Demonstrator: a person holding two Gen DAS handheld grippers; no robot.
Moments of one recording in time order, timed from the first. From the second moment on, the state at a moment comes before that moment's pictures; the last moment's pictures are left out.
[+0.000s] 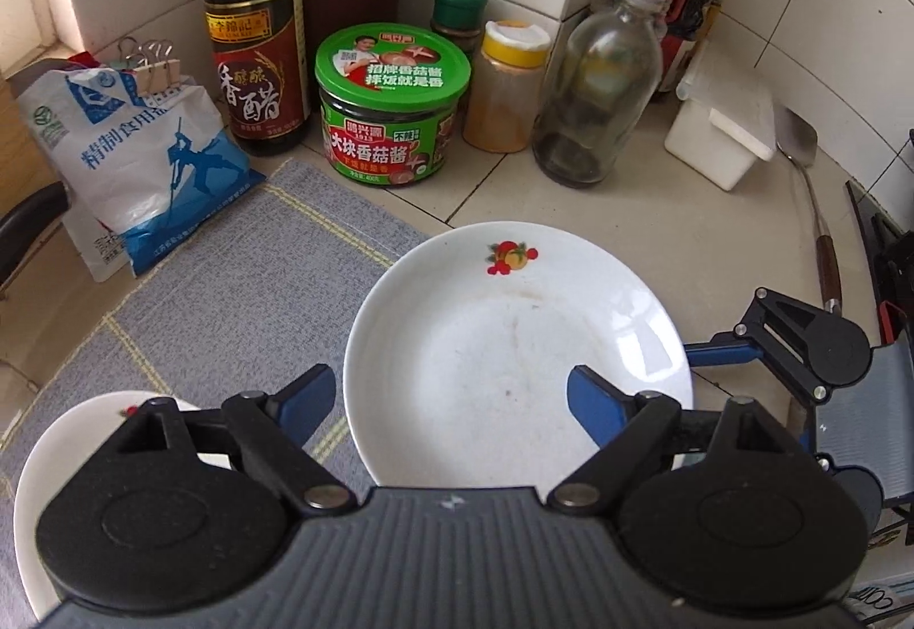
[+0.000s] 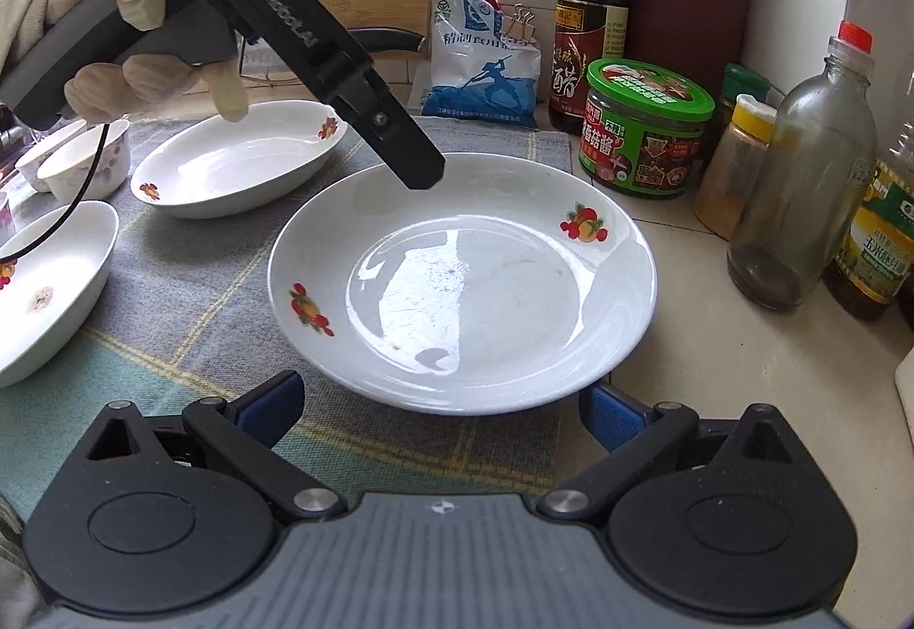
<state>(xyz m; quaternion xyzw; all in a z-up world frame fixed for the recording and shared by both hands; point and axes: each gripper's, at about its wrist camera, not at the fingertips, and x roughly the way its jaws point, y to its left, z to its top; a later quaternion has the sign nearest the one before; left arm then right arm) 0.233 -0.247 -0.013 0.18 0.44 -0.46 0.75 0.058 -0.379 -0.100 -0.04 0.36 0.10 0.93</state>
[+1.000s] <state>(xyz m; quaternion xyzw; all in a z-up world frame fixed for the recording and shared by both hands) 0.090 -0.053 0.007 0.14 0.39 -0.31 0.86 -0.004 -0.216 -0.106 -0.12 0.34 0.27 0.89</state>
